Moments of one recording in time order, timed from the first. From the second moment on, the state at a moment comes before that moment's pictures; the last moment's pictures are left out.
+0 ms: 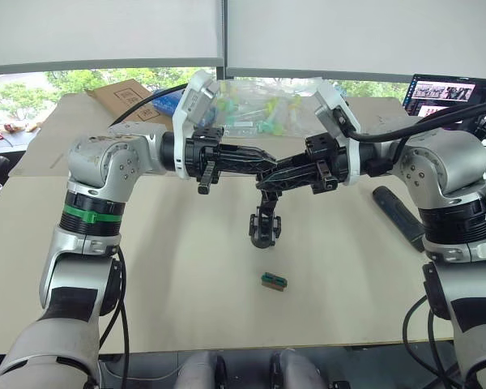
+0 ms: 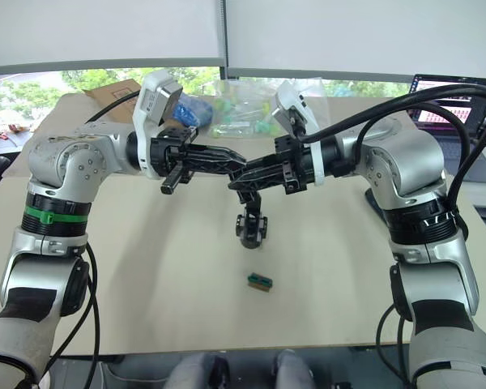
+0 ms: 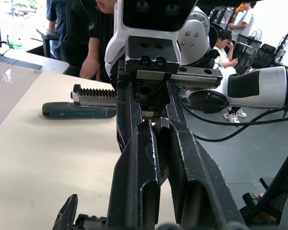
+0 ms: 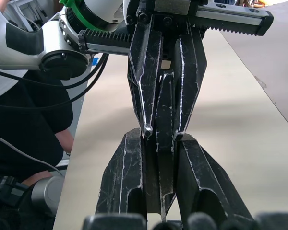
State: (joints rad) left arm -1.07 0.55 -0.10 0.16 -0.71 0.89 -1.31; right arm -1.07 -0.66 0.19 0.02 0.59 0.91 1.31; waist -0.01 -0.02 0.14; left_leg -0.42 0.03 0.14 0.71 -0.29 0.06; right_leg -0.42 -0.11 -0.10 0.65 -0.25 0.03
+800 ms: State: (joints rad) left arm -0.83 0.47 -0.29 0.64 -0.12 -0.04 -1.37; right arm -0.72 -0.71 0.13 -0.17 0.49 0.59 1.28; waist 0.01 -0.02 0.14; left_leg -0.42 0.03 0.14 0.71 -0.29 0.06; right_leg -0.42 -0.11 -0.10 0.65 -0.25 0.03
